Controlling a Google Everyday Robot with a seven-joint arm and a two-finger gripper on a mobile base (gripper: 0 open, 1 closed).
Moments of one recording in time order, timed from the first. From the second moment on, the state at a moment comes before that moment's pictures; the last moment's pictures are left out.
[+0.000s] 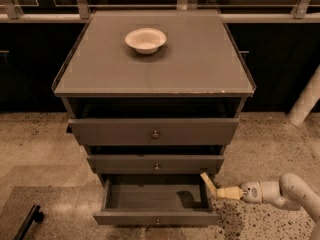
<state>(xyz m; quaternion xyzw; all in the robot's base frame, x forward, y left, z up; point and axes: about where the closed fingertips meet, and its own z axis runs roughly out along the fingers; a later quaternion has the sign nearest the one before) 0.500 -0.264 0.393 -0.12 0.79 0.57 0.19</state>
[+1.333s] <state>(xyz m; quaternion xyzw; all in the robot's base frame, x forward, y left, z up) 0.550 -0.234 0.291 -0.09 0.82 0.54 0.15</state>
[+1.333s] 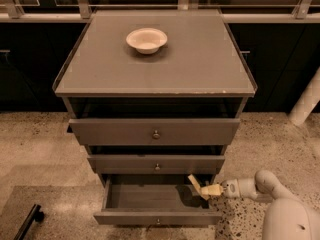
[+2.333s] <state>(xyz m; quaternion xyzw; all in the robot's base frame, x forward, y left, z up) 0.560 -0.218 0.229 -0.07 0.84 0.52 0.11</state>
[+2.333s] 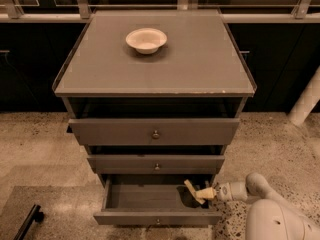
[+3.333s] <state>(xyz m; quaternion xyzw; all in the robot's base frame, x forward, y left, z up) 0.560 -0.218 0.229 -0.07 0.84 0.52 0.11</state>
